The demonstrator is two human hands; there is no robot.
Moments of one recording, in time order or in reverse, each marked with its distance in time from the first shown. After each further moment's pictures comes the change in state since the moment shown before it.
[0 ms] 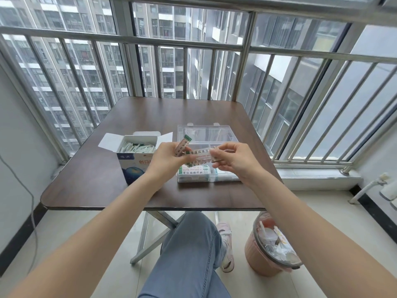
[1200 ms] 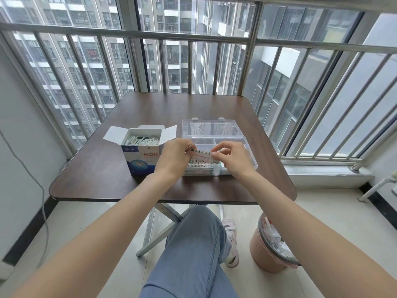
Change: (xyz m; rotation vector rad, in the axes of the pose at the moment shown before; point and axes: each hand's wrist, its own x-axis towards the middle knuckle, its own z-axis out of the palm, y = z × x) left_hand -0.007 0.001 0.013 0.495 0.097 0.111; right_hand 0.015 0.033 0.008 -0.498 0.119 -0.182
